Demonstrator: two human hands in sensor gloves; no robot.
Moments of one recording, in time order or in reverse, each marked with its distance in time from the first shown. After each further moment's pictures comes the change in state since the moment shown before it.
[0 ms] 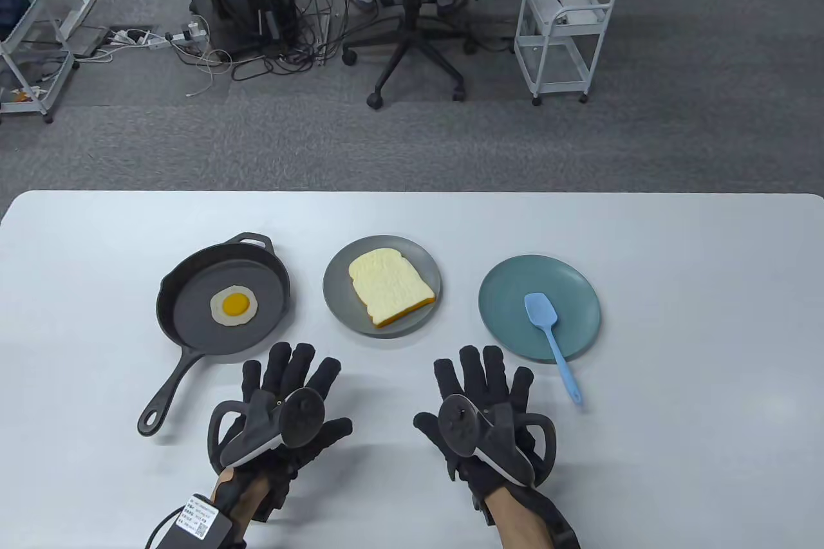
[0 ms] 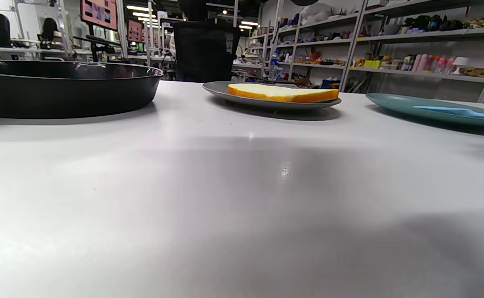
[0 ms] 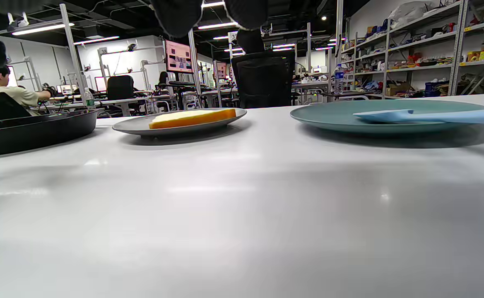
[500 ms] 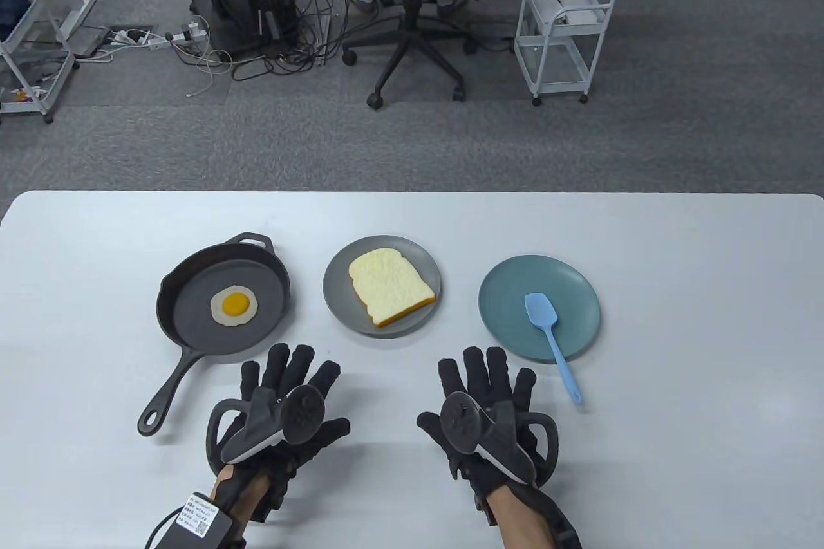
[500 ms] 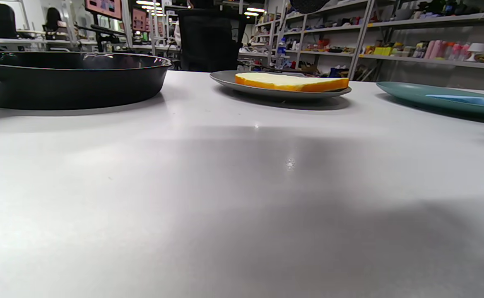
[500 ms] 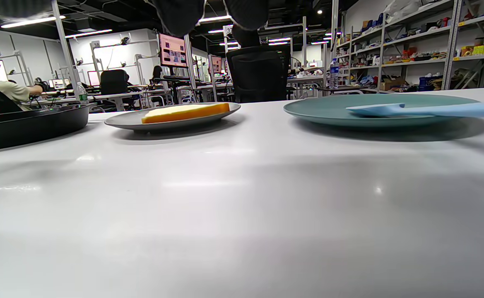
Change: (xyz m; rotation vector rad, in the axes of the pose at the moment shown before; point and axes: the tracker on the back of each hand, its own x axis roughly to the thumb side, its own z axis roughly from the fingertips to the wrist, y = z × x) left_hand -0.005 -0.001 -0.002 -0.047 0.032 -0.003; right_hand -0.005 0.002 -0.002 0.023 0.024 -0.005
